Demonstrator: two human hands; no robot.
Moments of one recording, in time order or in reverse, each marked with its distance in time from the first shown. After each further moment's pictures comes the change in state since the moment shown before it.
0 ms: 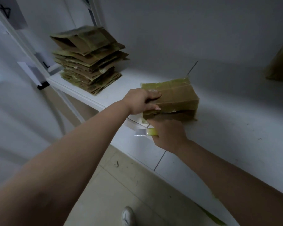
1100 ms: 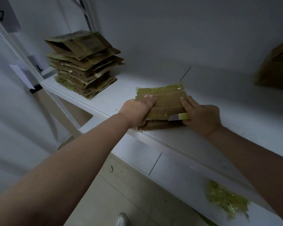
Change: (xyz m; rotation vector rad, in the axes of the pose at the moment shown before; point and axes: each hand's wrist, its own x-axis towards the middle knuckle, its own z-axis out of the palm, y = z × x) left_hand -0.014 0.023 0.011 0.386 0.000 0.016; right_hand -0.001 0.105 -0.049 -0.448 0.103 0.011
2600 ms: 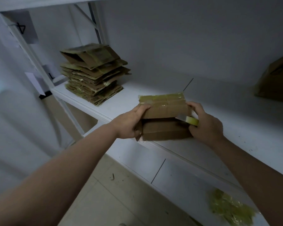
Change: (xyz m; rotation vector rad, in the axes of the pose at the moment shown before) left_hand -0.039 -0.036 0.019 -0.605 0.107 0.076; right_hand -0.007 -0.017 -0.034 0.571 -0.138 0.401
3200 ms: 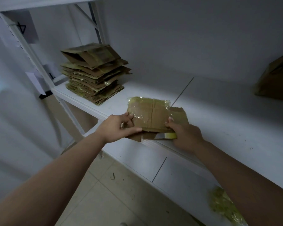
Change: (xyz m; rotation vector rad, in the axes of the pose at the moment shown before) left_hand -0.040 -0.027 0.006 -0.264 0.124 -0.256; right_hand -0.006 -0.028 0.041 -0.176 -0.398 -0.068
